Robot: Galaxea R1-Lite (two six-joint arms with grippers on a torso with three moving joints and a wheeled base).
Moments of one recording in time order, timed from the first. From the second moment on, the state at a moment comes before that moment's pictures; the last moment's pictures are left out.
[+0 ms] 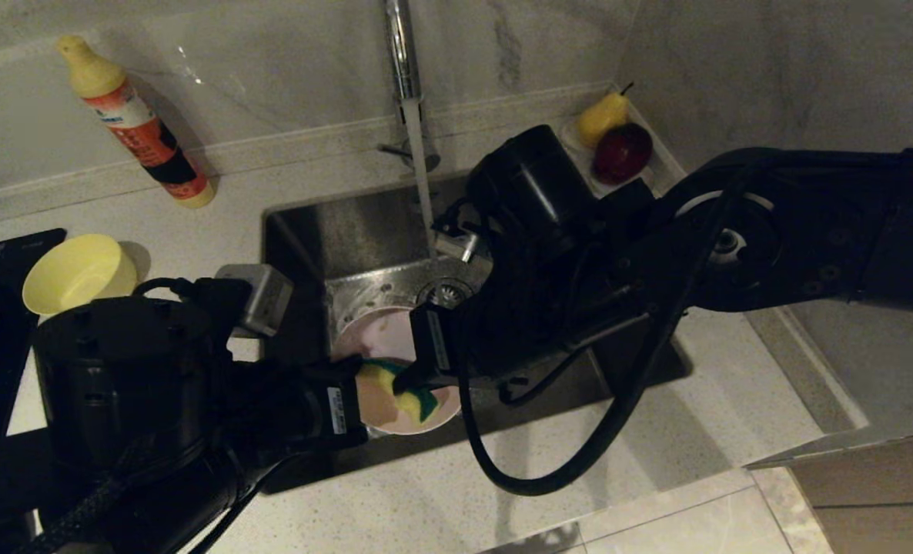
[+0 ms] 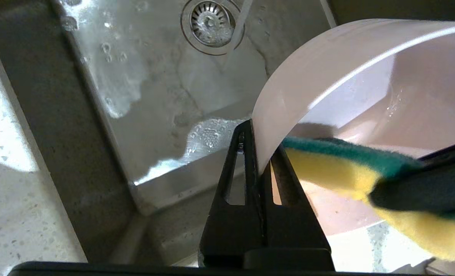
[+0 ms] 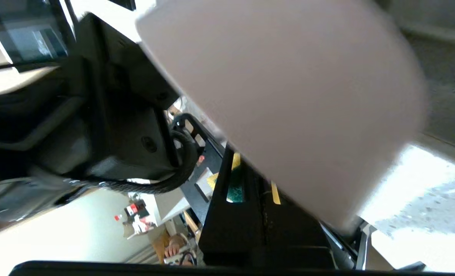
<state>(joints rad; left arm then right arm) -0.77 1.44 -0.60 -0.56 0.43 -0.24 0.89 2.02 -1.92 0.56 0.38 0.58</state>
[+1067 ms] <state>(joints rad) -0.74 1.44 -0.60 -0.56 0.47 -0.24 0.90 1.92 -1.87 0.66 0.37 0.58</state>
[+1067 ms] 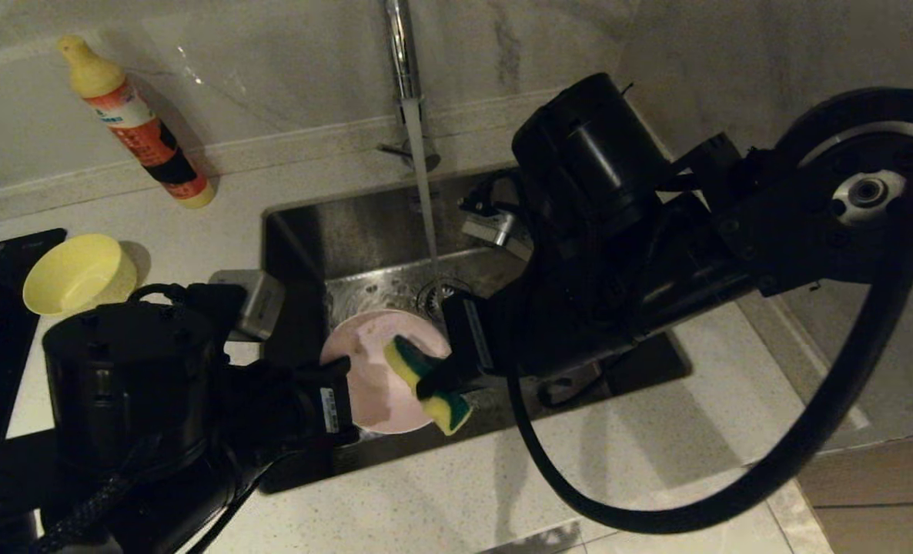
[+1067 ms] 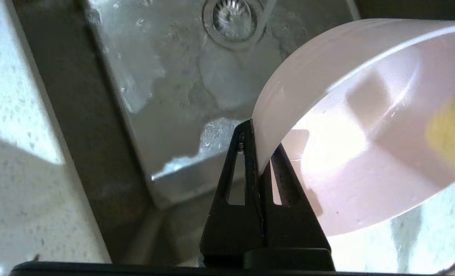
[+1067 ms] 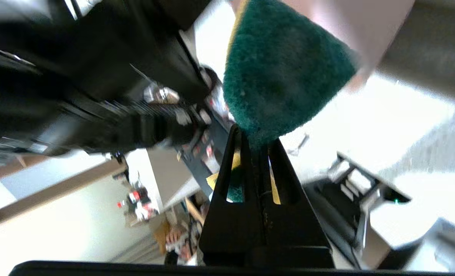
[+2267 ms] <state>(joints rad) -0.74 1.42 -0.61 -0.56 0.47 -0.24 0.94 2.03 -1.93 0.56 0.37 0.57</state>
